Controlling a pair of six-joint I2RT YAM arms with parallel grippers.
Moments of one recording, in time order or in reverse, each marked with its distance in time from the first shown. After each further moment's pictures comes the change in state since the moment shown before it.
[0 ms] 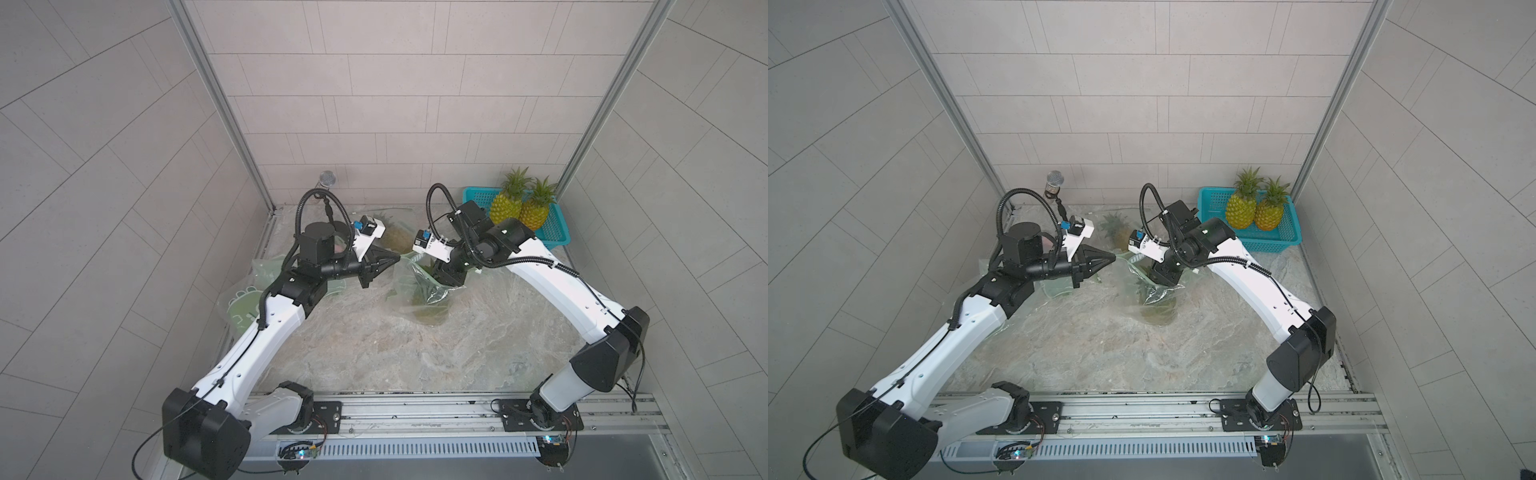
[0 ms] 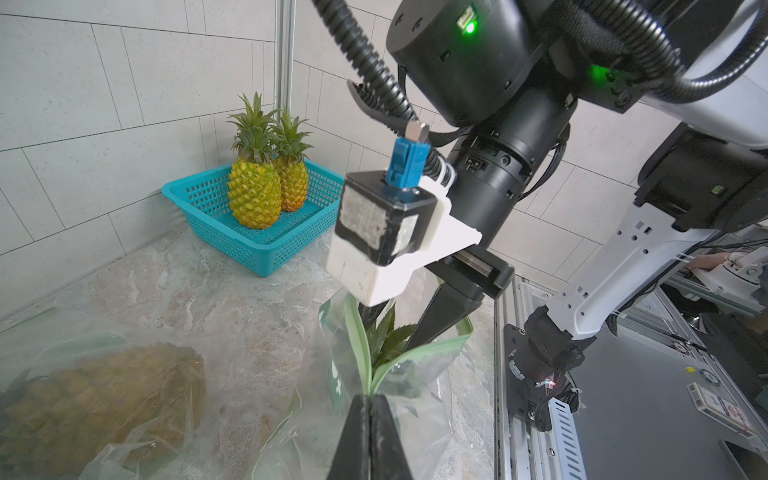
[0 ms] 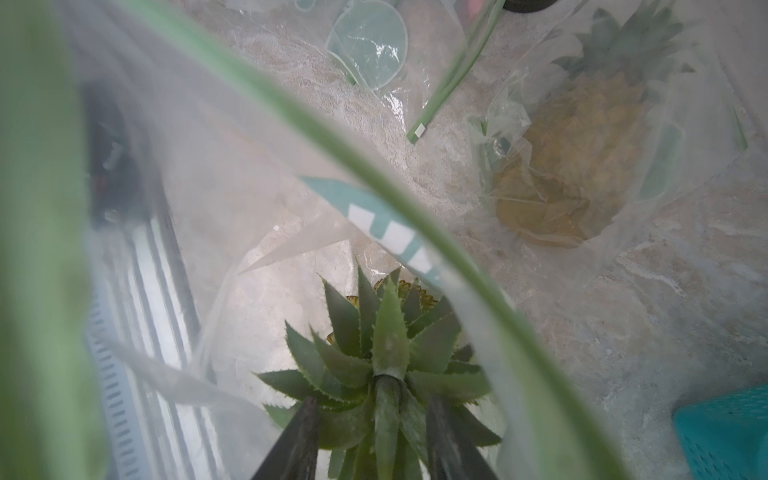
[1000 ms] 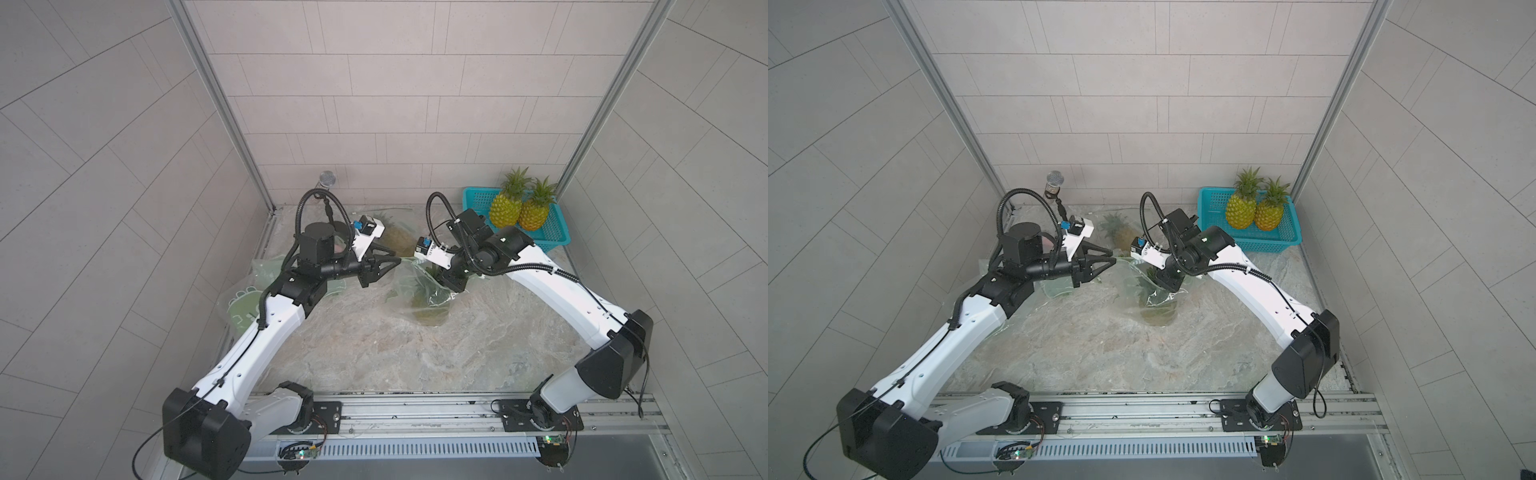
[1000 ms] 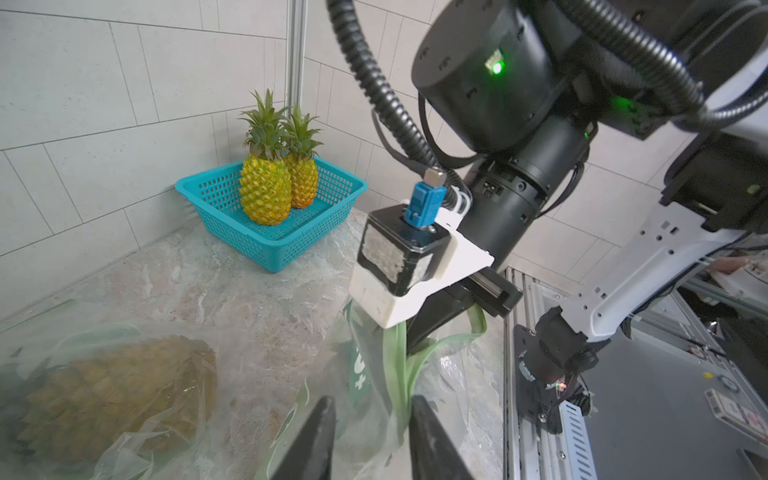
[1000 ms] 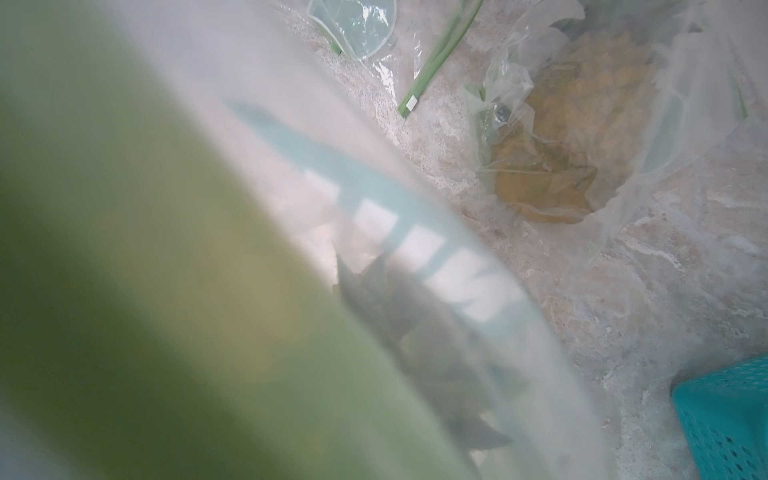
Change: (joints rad) left arm 0.000 -0.003 0.000 -0.010 -0.033 -0.001; right arm 0.011 -0.075 -0.131 0.077 0.050 0.034
